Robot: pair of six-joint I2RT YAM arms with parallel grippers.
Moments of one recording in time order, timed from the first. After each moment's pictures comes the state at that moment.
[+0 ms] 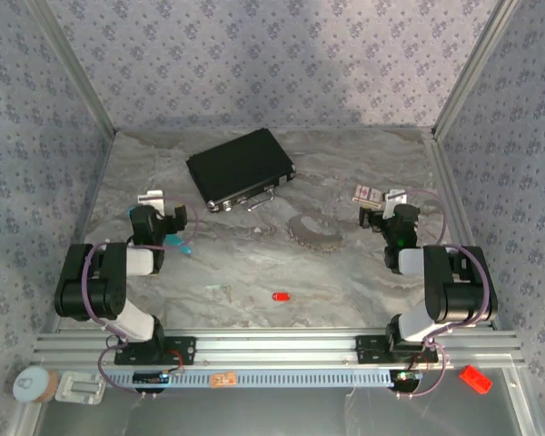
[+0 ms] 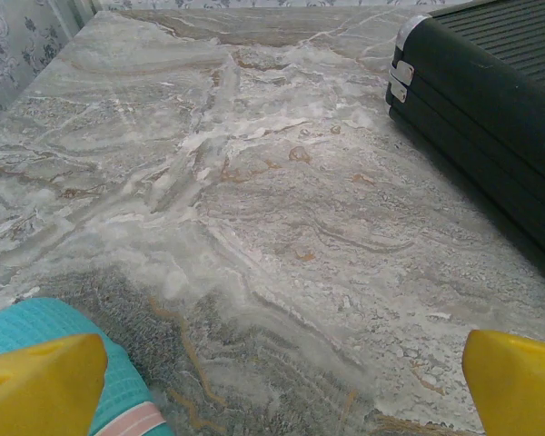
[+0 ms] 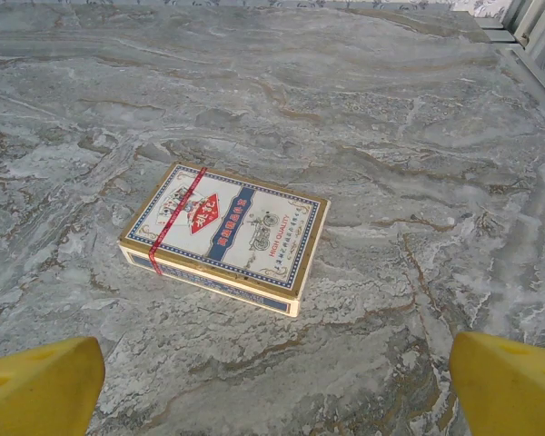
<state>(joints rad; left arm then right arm) 0.00 1.54 0.40 0.72 -0.10 -0.02 -0.03 1.51 0.39 0.69 0.01 -0.04</state>
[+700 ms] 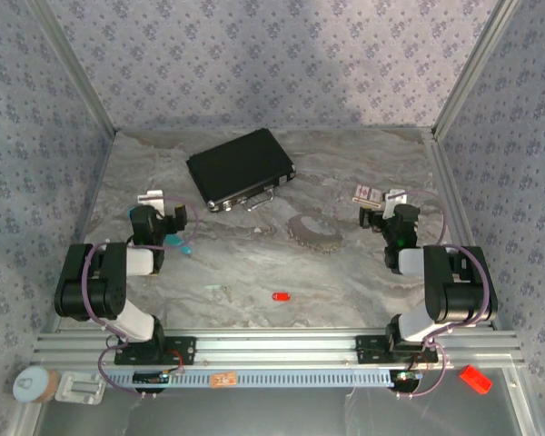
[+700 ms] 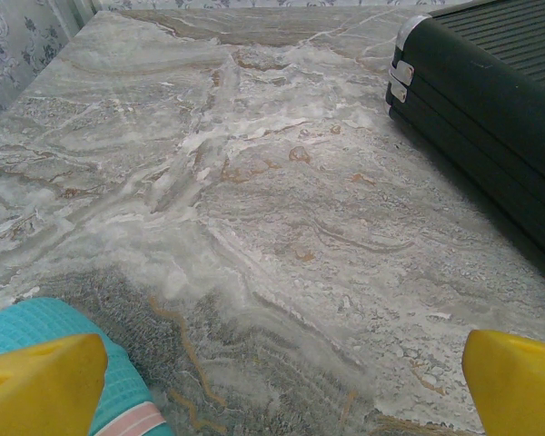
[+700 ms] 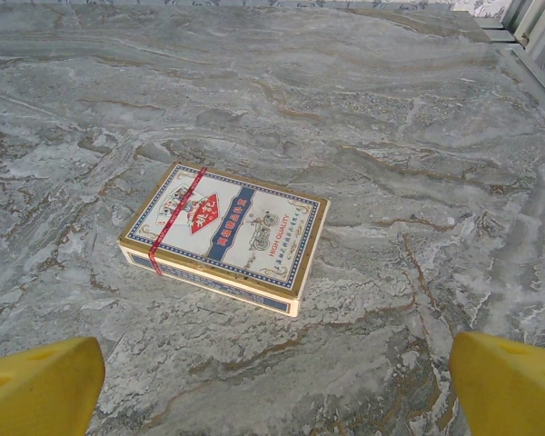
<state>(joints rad) 0.00 1.54 0.40 0.72 -0.10 -0.02 -0.03 1.51 0.39 0.69 0.01 -0.04</state>
